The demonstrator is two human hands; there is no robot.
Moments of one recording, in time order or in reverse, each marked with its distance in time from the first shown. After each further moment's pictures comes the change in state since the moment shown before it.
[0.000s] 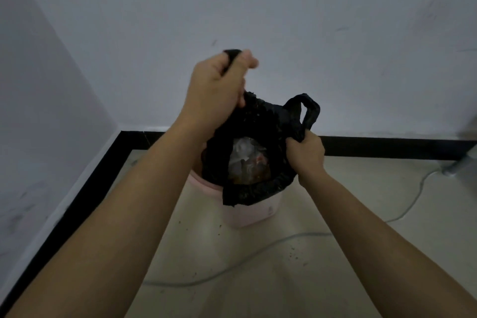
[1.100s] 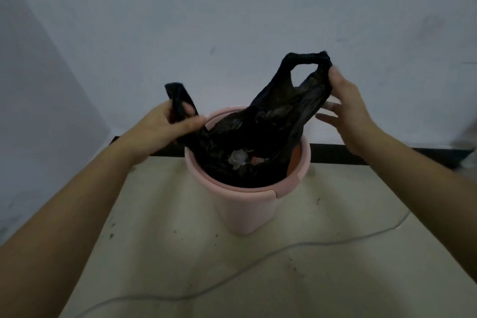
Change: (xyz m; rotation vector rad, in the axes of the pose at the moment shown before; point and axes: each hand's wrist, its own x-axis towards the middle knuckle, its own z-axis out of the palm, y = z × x) left_hand 0.013 -0.089 -0.098 0.127 -0.319 -0.288; right_hand 0.053 -0.072 -0.076 0.290 -0.235 -0.146
